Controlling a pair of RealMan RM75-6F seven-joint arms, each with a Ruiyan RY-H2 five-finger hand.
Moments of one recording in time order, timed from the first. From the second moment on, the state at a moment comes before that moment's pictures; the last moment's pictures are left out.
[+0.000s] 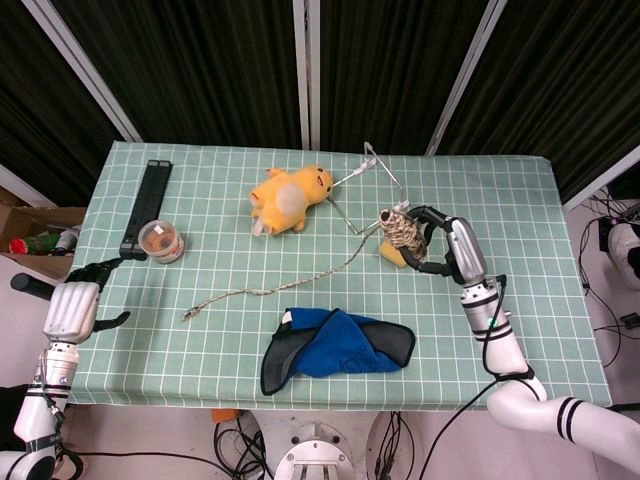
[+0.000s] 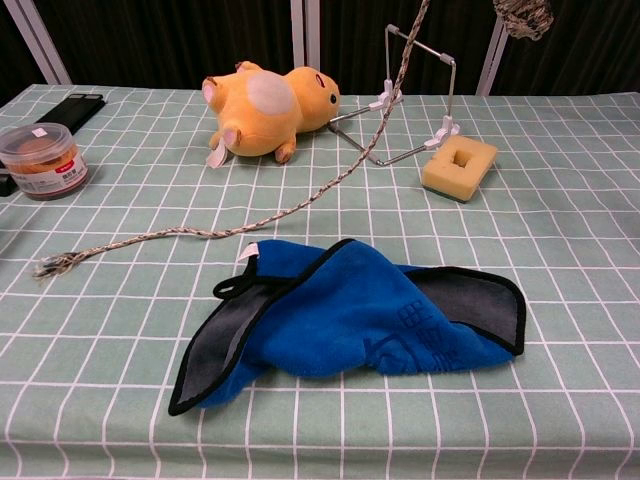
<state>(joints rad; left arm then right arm) -0.24 -1.33 -0.09 -1.39 1.39 1.32 0.01 0.58 -1.47 0.30 -1.50 -1.46 1.31 0.59</state>
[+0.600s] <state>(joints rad) -0.28 -1.36 -0.07 -1.41 1.41 1.27 0.03 0.59 -1.48 0.28 -1.47 -1.46 1.30 0.58</state>
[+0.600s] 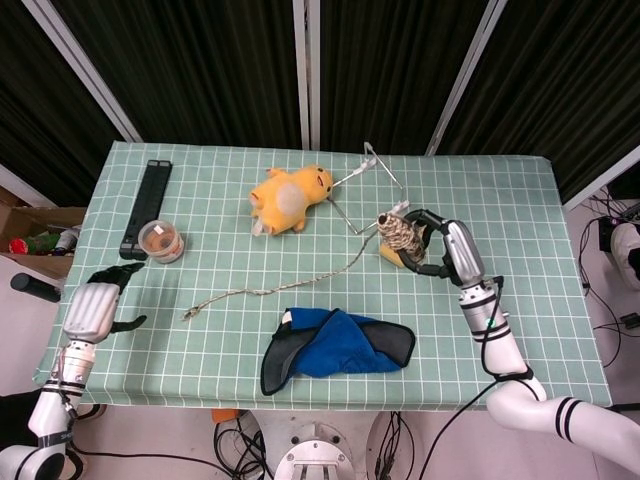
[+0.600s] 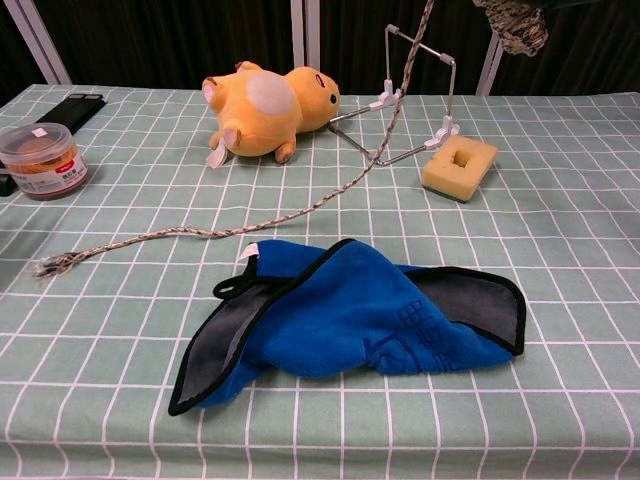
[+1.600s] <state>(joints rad) -0.40 -1.53 -0.07 -1.38 1.33 1.12 0.34 0.58 -1.50 0.27 -1.44 -1.48 1.33 0.55</state>
